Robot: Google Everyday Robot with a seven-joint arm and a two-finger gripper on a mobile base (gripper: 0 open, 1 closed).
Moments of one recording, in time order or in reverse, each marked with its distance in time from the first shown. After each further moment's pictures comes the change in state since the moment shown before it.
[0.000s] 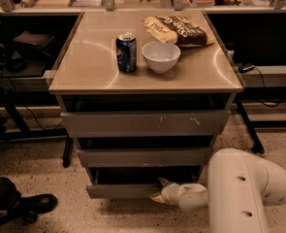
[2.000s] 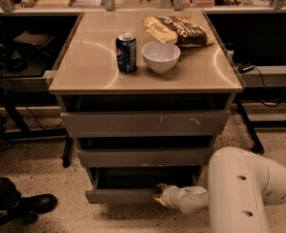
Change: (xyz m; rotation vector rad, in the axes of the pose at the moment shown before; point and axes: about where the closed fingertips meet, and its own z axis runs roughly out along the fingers) arm 0.009 0.012 -0.008 -0.023 0.034 0.007
